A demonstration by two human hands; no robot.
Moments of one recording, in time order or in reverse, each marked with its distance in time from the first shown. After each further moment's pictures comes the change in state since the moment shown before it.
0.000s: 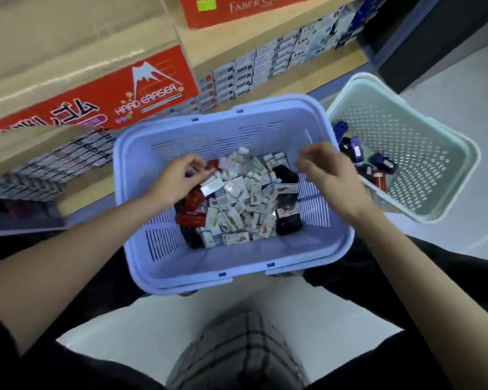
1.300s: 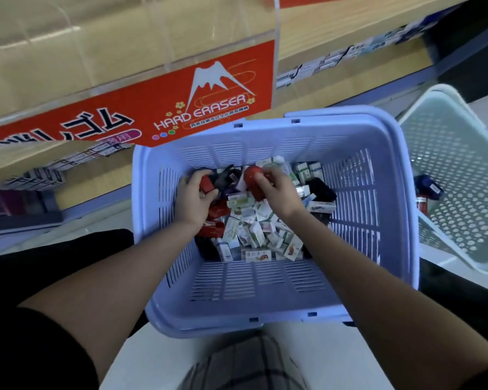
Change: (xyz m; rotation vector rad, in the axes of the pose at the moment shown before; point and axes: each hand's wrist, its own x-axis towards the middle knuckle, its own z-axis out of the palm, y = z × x) left_hand 0.026 -0.083 0.038 -0.073 0.295 -0.276; right_hand 0.083 0.049 0.156 -0.079 -0.209 0.267
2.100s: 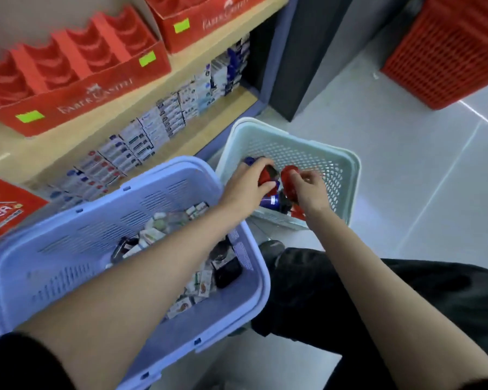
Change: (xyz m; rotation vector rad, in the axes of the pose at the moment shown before) left_hand -0.066 0.283 0.154 0.152 -0.476 0.718; right_hand -0.087 0.065 -0.247 0.581 0.741 0.165
